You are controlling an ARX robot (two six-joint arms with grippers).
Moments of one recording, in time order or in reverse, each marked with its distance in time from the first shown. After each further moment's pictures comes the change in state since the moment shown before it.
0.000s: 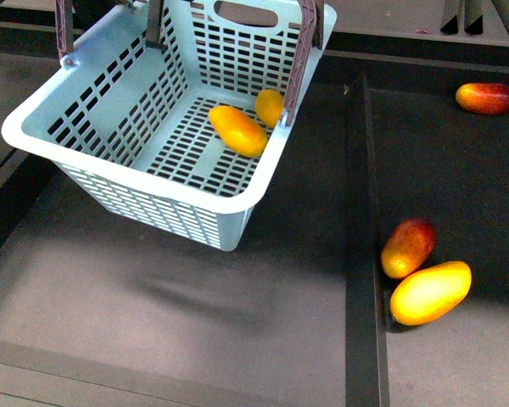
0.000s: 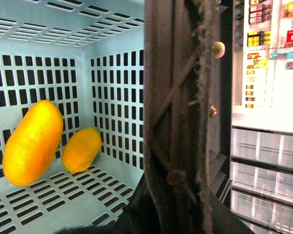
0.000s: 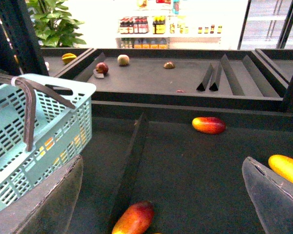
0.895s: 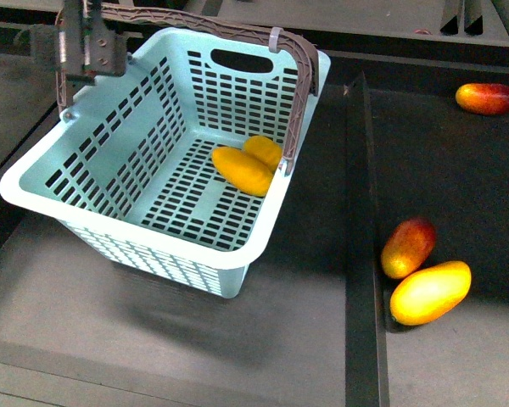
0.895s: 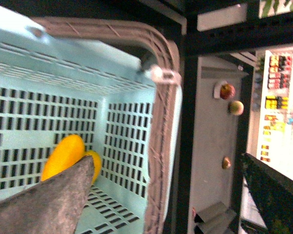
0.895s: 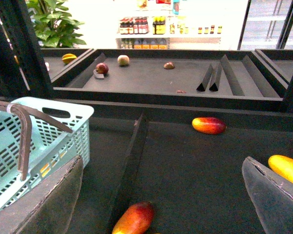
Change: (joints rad) left arm -0.038 -0.315 -0.334 -0.189 -0.246 -0.219; right arm 0.000 0.000 0.000 0.000 0.000 0.000
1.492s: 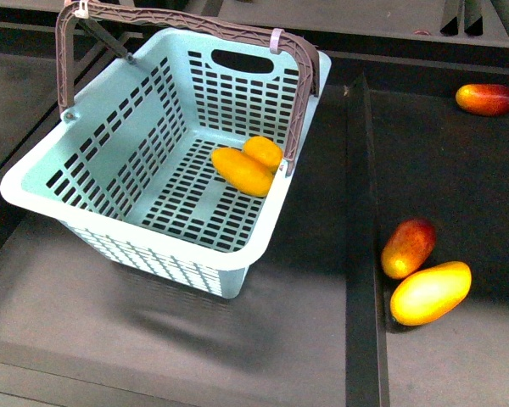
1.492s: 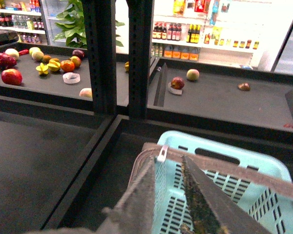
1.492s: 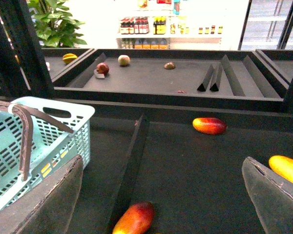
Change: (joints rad) left arm 0.164 -0.492 -0.838 1.078 0.296 1.697; right arm 0.000 0.000 0.000 0.000 0.000 0.000
